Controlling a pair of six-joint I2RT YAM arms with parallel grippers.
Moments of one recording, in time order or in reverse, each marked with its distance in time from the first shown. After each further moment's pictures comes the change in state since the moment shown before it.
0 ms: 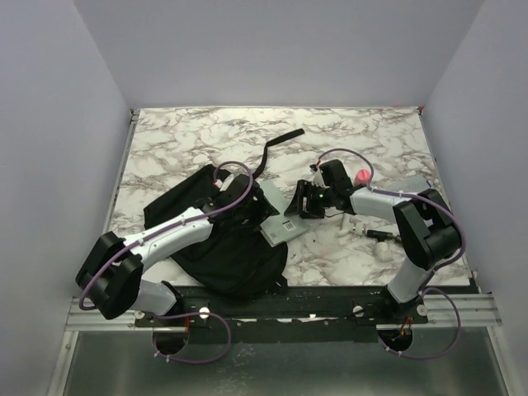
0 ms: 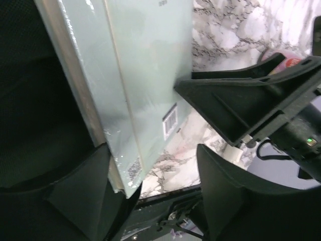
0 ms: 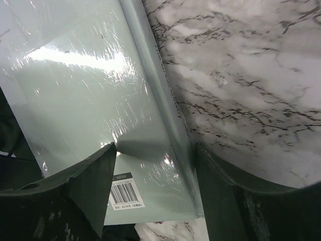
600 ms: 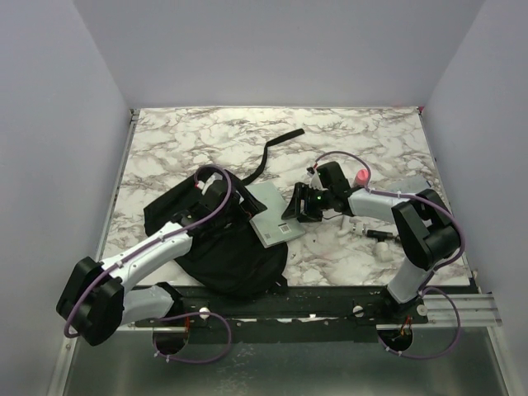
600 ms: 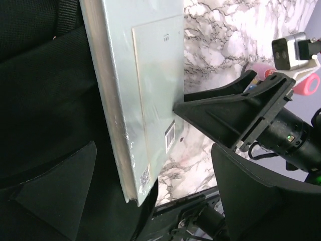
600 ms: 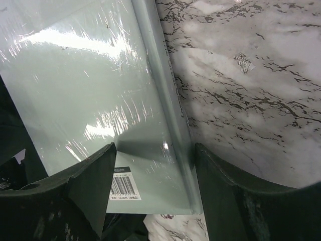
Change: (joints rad) left arm 0.089 -0.231 -0.182 0.103 -0.002 0.109; right arm 0.031 -0.001 -0.013 0.002 -0.038 0.034
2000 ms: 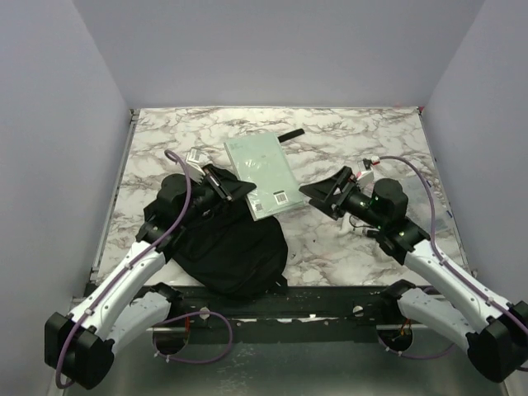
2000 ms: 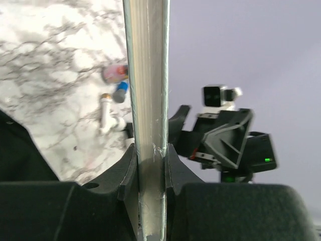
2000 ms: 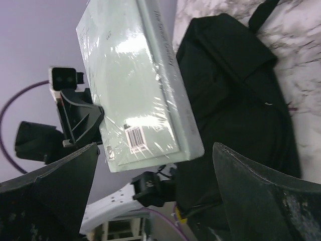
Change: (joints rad) left arm 0.190 -0.262 -0.019 0.293 0.361 0.030; right arm 0.011 -0.791 -0.230 0.107 0.150 0.468
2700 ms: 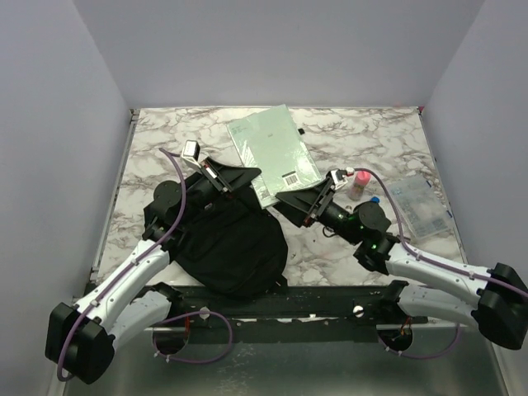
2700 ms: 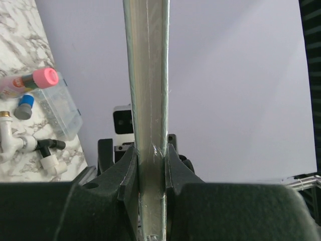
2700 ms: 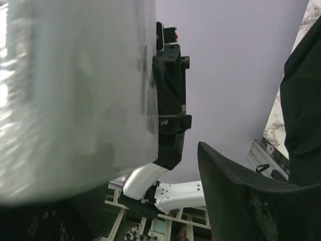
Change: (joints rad) left arm -0.001 0.003 -0.055 0.459 0.048 -0.294; right arm 0.343 0.077 -0.137 0.662 0.193 0.373
